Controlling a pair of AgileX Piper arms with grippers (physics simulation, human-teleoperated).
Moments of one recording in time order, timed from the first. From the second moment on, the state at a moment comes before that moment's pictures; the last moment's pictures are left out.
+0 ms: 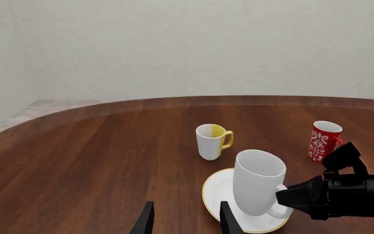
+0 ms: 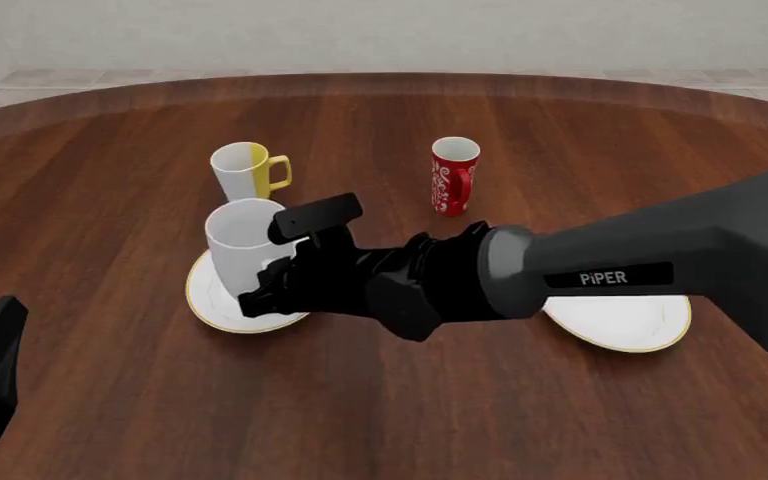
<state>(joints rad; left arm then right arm) 0.00 0.01 0.00 0.00 0.00 0.91 1.96 -1.16 -0.17 0.28</state>
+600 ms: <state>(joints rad) 0.00 0.01 0.00 0.00 0.00 0.91 1.97 -1.16 -0.17 0.29</state>
